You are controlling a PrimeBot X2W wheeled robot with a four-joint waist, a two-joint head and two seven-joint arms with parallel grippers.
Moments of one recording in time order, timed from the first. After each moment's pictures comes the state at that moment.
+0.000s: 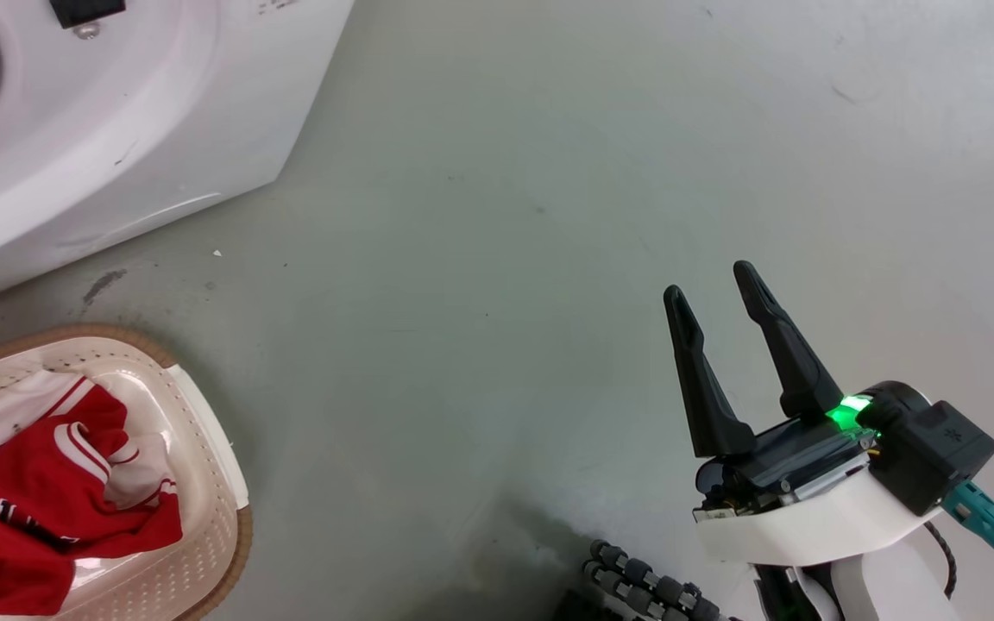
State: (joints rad) left arm -1.42 0.80 -0.41 0.96 -0.41 -0.04 0.04; right arm -0.15 -0.05 0.29 -0.12 0.31 0.13 -0.26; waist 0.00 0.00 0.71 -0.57
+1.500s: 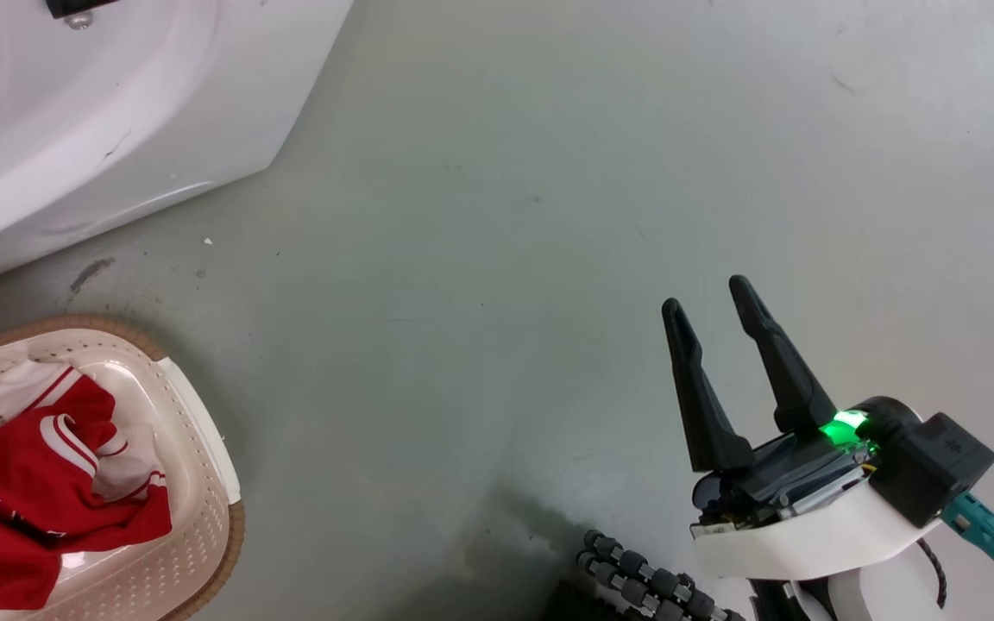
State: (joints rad) left arm -1.35 0.81 -0.39 0.74 -0.54 0.03 0.27; right arm -0.13 -0.05 0.29 -0.13 0.35 0.13 -0.26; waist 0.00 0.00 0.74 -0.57
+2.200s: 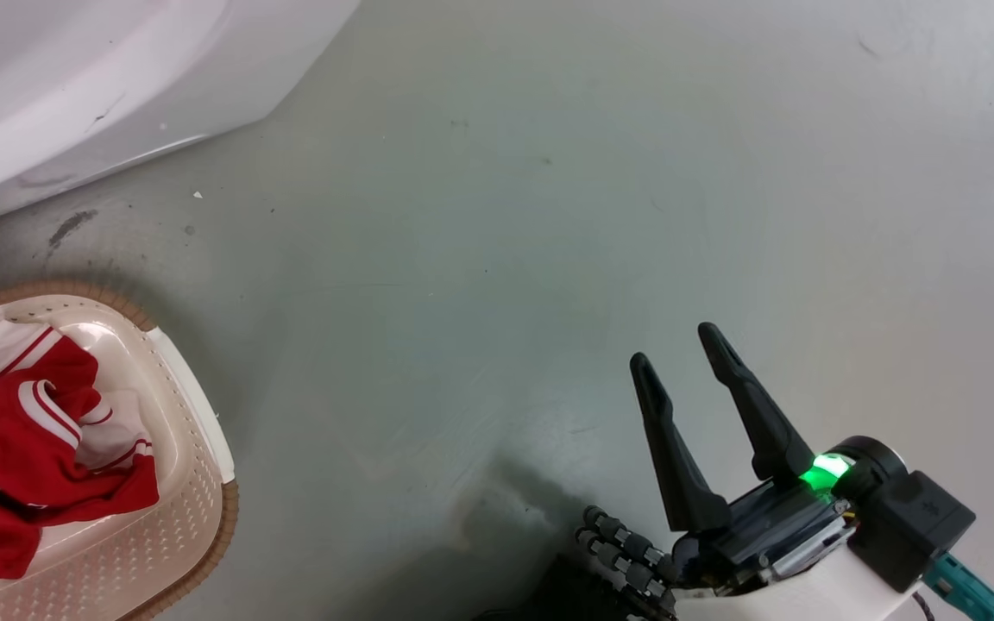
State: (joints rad) left arm -1.49 0.84 -0.50 0.84 -0.45 0.01 0.49; right arm -0.03 -0.05 0.35 -0.21 0.31 0.13 -0.26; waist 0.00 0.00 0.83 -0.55
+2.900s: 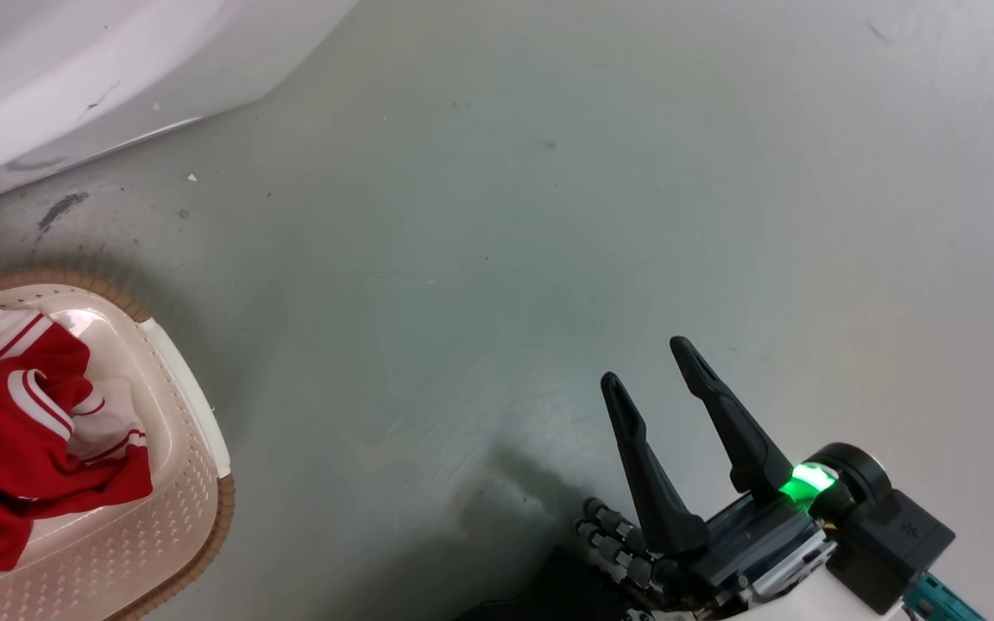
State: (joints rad) left arm -1.47 0.89 -0.48 0.74 -0.50 -0.03 0.41; right arm -0.01 -0.05 0.40 -0.25 0.27 0.13 -0.26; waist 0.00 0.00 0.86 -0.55
